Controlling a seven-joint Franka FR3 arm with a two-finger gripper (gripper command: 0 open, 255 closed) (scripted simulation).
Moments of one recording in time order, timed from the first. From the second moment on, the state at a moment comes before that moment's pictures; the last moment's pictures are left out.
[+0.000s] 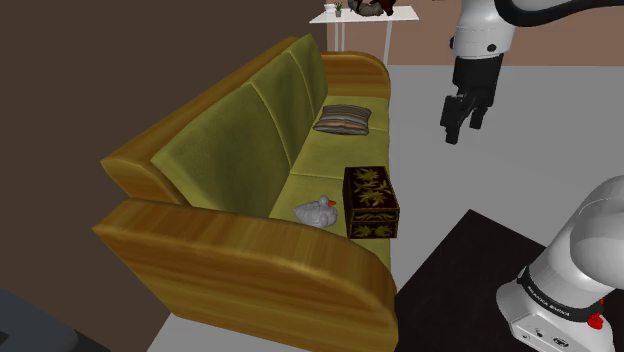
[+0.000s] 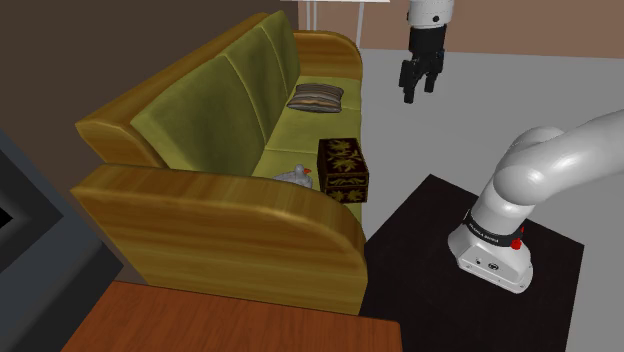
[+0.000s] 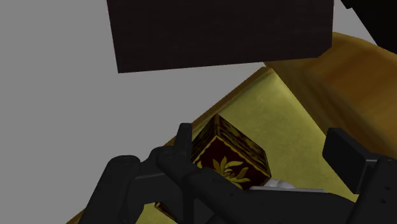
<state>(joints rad) -0.02 -0.74 0.05 -2.37 0.03 1.49 0.11</state>
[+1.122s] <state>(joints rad) -0.01 -0.30 0.11 -2.38 0.06 1.98 0.16</state>
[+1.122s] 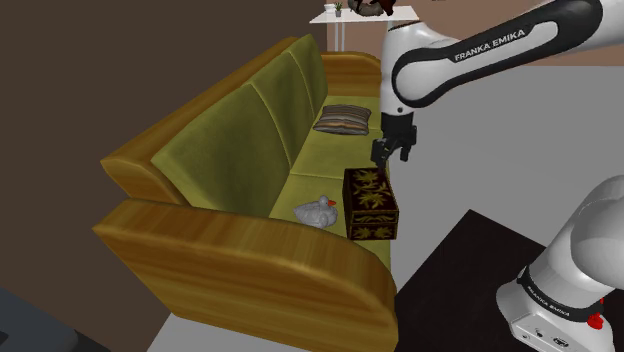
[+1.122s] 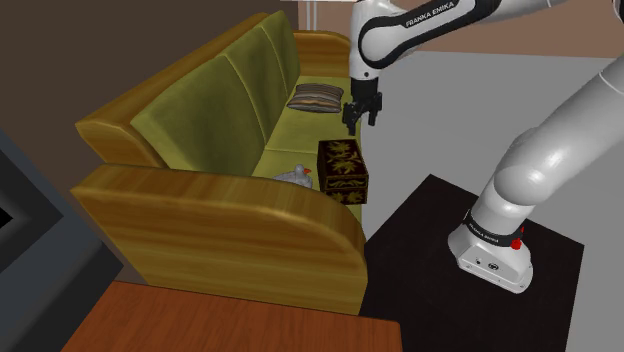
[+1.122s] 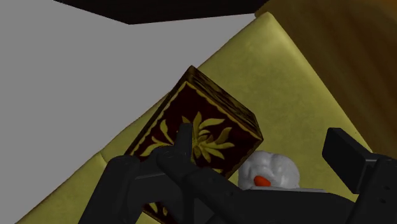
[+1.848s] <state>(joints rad) 0.01 0.13 0.13 -2.18 0.04 2.23 0.21</state>
